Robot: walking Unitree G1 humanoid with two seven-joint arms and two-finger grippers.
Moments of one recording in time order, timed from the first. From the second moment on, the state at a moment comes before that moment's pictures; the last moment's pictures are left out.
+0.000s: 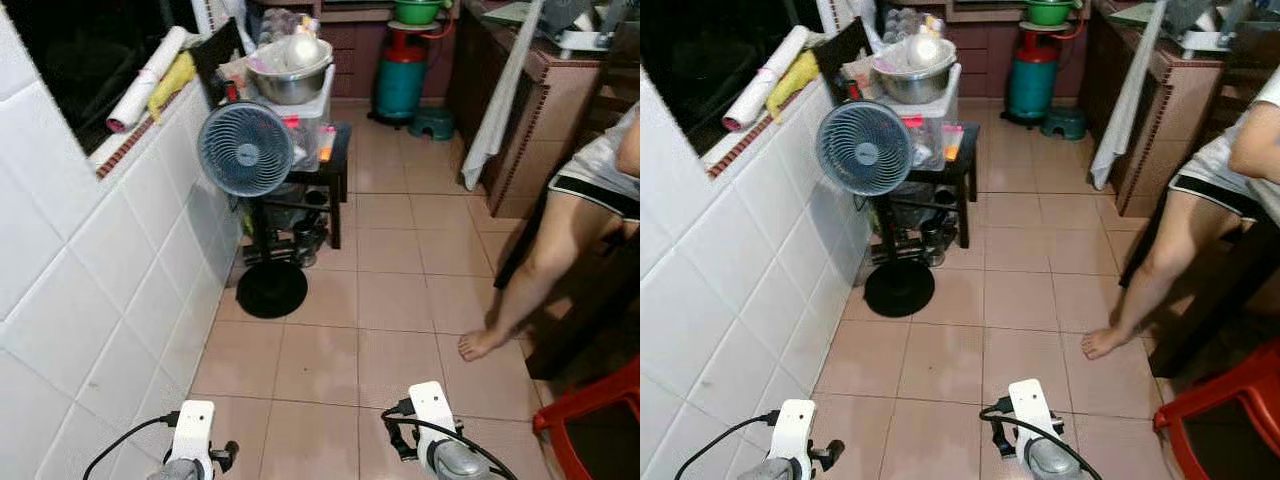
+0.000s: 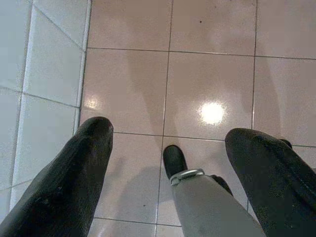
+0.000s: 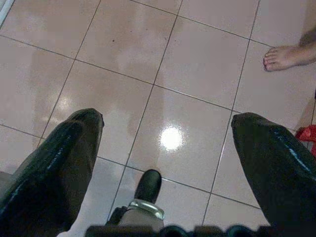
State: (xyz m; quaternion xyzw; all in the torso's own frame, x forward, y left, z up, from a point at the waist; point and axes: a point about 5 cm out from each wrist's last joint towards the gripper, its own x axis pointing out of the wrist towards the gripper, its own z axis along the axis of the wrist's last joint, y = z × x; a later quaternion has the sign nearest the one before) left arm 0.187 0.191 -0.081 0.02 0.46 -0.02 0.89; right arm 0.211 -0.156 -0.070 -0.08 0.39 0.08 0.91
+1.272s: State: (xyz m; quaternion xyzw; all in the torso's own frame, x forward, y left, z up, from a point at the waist) left arm 0.181 0.208 -0.081 0.03 0.46 -0.02 0.89; right arm 0.202 -0.162 -0.075 -0.10 0.41 0.07 0.90
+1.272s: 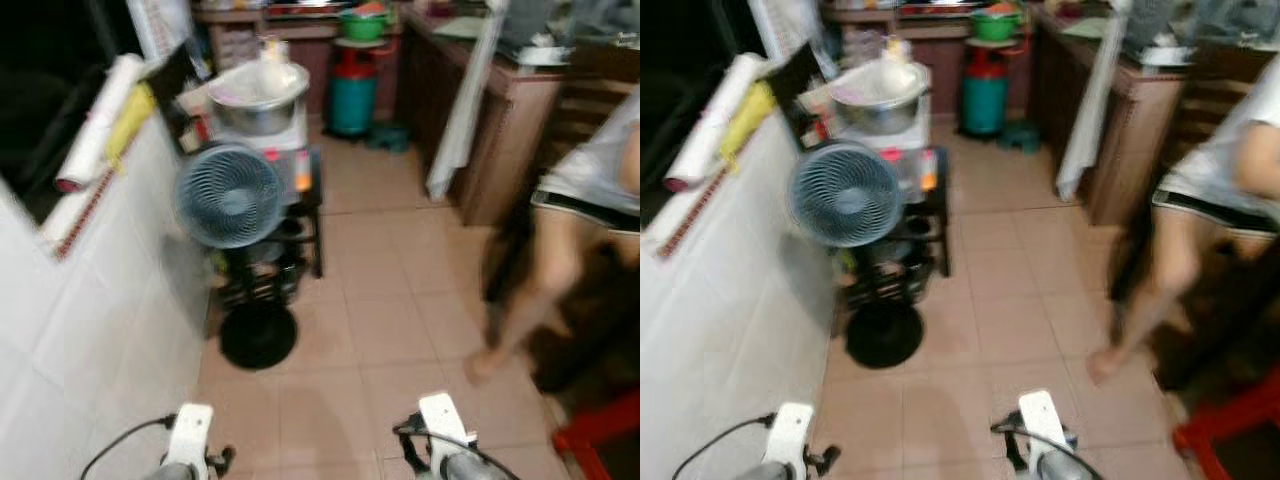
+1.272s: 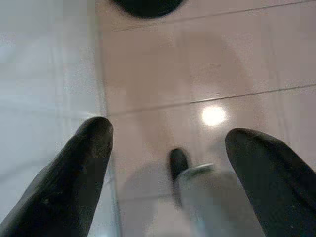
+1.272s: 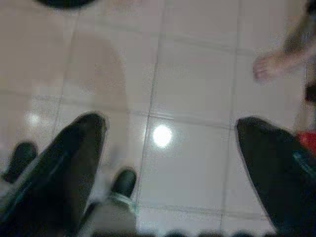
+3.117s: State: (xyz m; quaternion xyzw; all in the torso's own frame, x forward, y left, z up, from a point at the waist) left arm 0.196 0.176 -0.079 0.00 0.45 -0.02 0.89; right arm 0.221 -0.158 -0.066 -0.04 0.41 0.02 0.91
